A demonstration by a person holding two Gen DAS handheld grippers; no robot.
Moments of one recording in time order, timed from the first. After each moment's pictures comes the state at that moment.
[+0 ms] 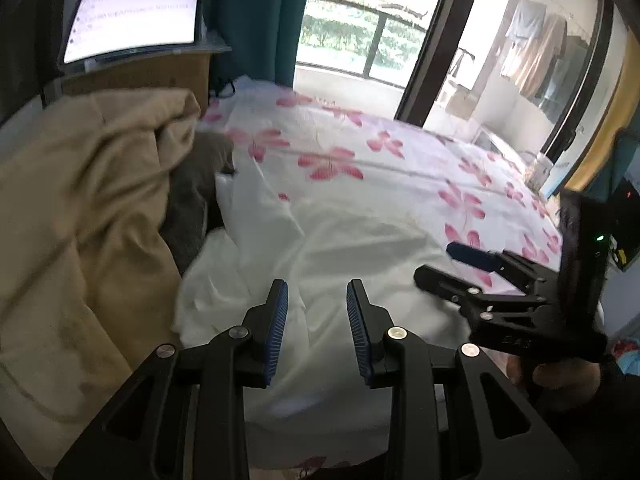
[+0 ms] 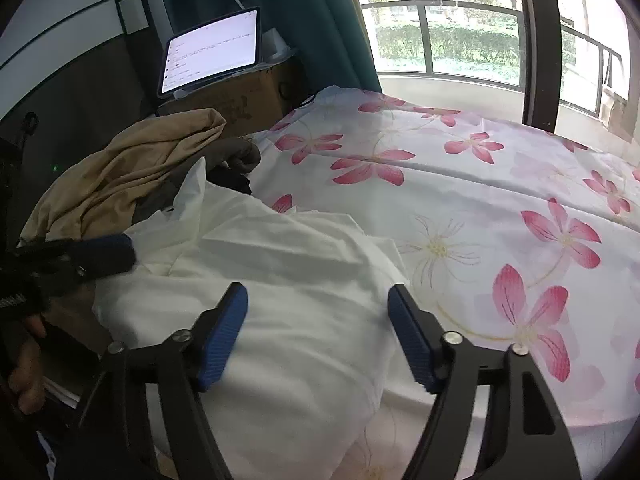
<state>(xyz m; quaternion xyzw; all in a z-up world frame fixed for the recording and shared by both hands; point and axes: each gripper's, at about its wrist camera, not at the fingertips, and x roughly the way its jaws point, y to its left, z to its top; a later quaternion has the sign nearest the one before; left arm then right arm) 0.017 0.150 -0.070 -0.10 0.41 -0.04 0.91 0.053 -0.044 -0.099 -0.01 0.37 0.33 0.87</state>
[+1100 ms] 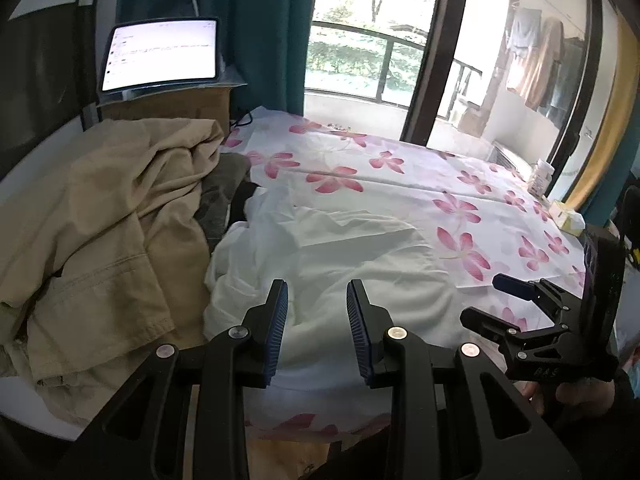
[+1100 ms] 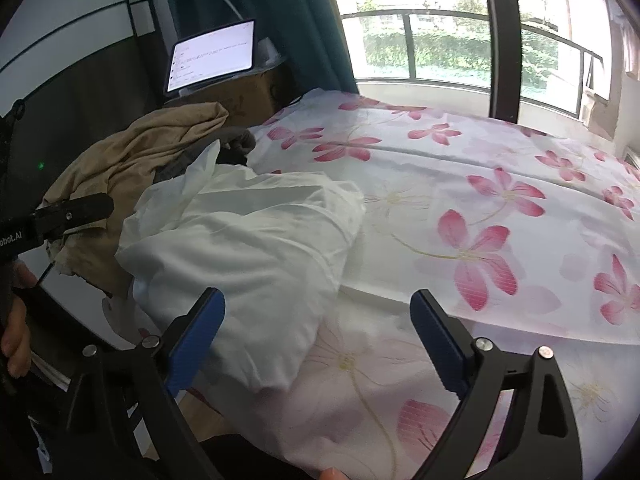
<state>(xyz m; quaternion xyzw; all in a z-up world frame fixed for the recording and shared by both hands) -0.045 0.125 -0.042 -0.07 0.35 0.01 0.93 -0.011 -0.103 -0.096 -0.01 0.35 0.31 0.88</state>
